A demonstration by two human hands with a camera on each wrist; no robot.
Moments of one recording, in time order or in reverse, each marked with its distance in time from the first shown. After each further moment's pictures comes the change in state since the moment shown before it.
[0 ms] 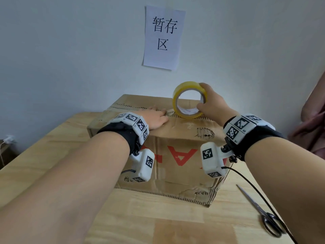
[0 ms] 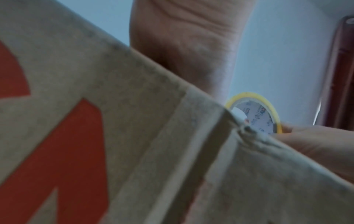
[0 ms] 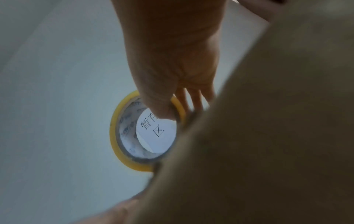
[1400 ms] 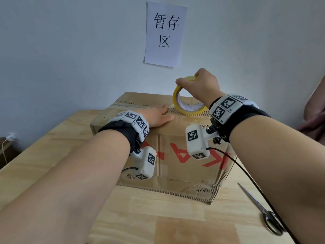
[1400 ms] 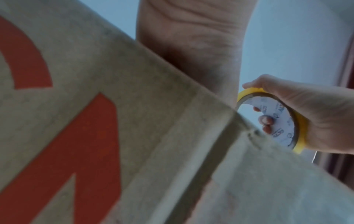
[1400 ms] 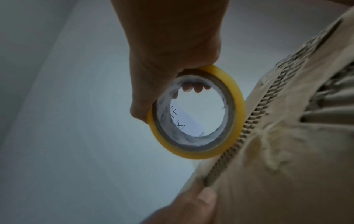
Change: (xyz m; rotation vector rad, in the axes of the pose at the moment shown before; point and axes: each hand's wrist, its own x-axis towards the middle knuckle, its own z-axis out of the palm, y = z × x) left_hand -0.010 0.002 -0.004 -0.064 -0.013 0.107; right_hand 0.023 -0.052 0.002 -0.026 0.162 0.034
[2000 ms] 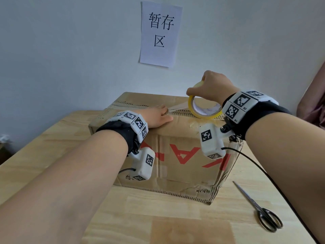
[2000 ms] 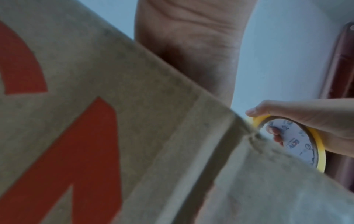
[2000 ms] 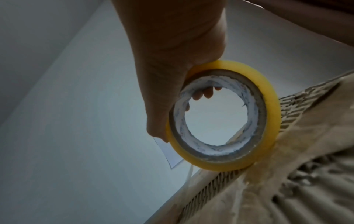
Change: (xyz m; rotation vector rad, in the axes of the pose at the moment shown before) left_hand 0.000 0.013 0.001 0.021 -0.025 0.013; right_hand -0.006 0.020 -0.038 -0.373 -0.102 -0.048
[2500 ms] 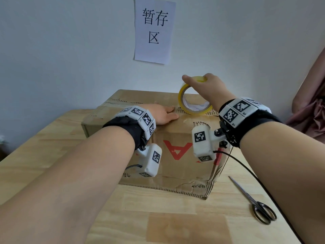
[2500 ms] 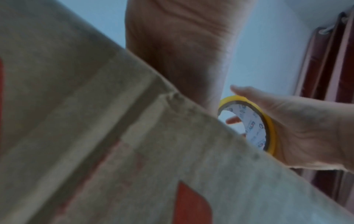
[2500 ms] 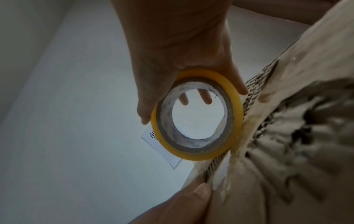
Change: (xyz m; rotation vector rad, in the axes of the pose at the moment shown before) left_hand 0.009 0.030 0.000 0.078 -0.044 -0.029; right_hand -0.008 0.018 0.018 0.492 0.017 0.204
